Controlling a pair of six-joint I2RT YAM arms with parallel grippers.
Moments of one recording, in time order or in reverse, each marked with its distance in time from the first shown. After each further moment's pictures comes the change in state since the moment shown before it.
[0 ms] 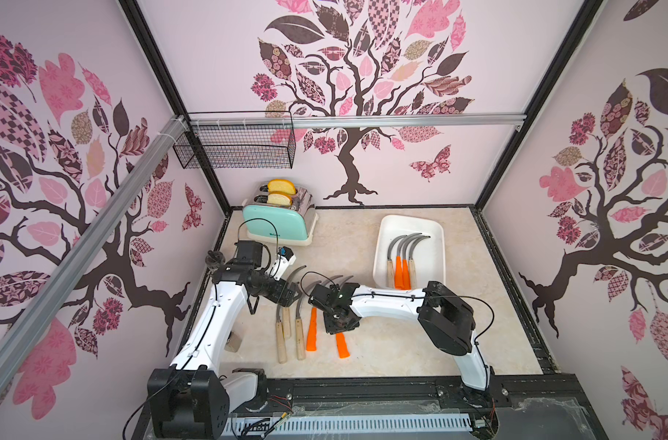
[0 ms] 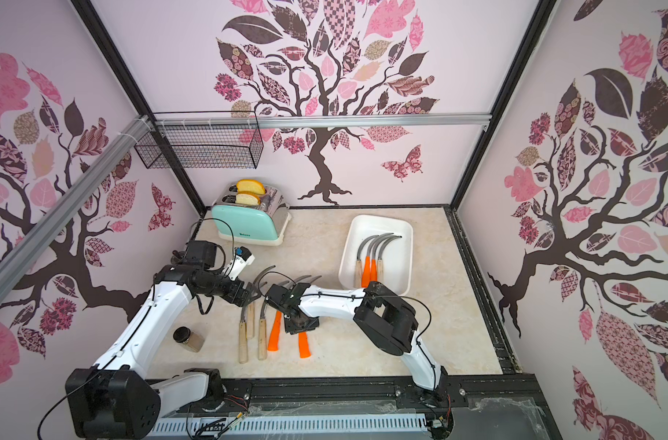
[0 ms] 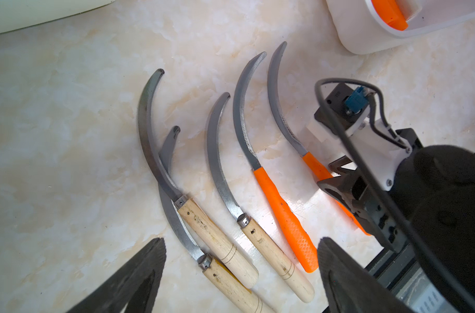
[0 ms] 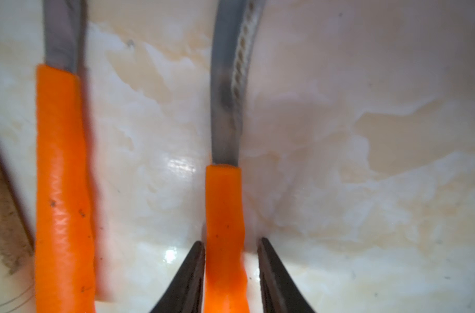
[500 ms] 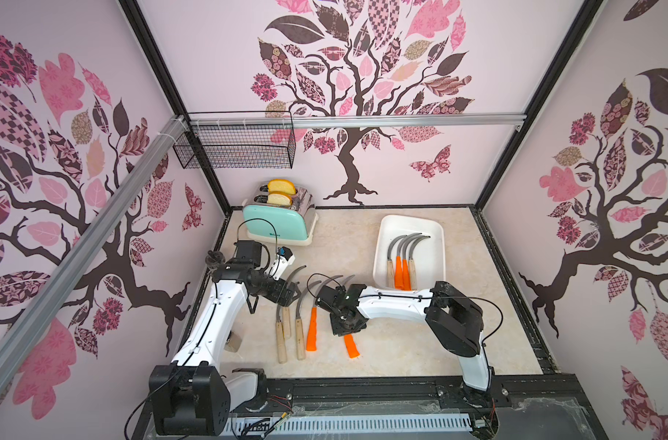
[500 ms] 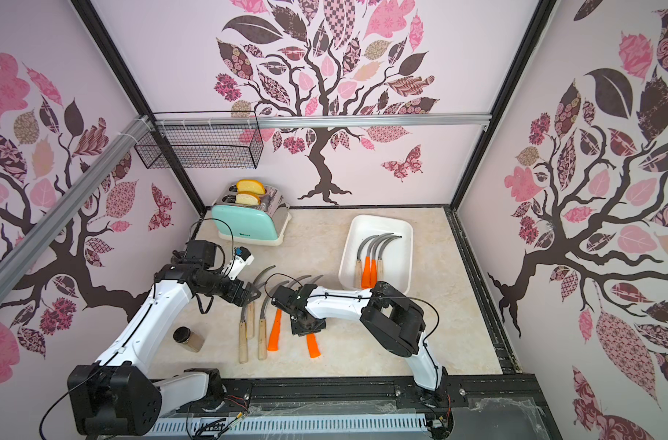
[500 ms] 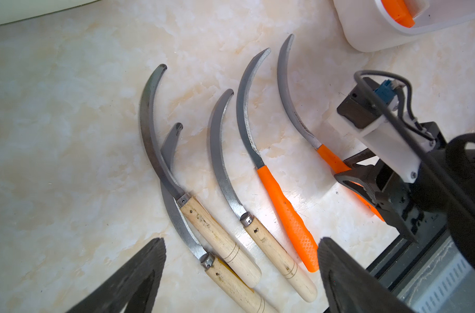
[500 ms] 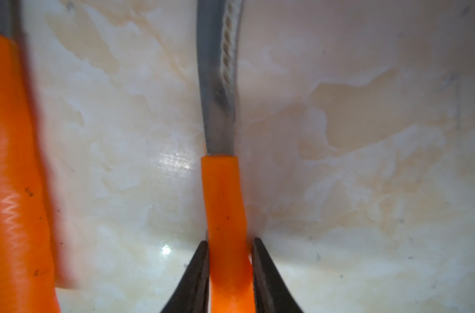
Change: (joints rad) left arm 0.018 0.017 0.000 -0.001 0.000 0.010; right arm -0.016 -0.045 -0.072 0.014 -0.006 -0.027
